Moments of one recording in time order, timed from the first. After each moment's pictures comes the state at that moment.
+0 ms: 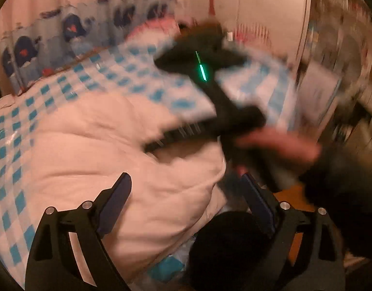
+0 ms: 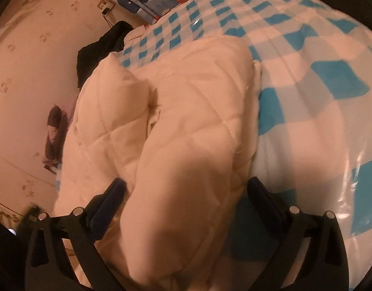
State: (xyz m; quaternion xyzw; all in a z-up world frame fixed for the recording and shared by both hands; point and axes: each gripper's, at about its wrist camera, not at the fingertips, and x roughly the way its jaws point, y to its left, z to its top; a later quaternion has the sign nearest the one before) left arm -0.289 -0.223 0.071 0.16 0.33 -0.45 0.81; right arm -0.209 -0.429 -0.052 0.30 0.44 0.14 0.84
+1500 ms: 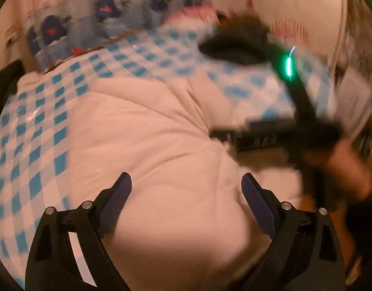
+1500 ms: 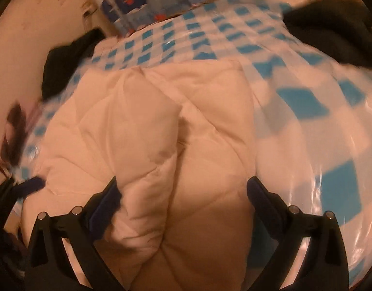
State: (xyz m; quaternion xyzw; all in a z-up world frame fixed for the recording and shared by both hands) left arm -0.221 -0.201 0.039 0.15 0.36 -0.35 0.85; right arm -0.226 -0.413 -0.048 0.21 0.41 -0.02 0.89
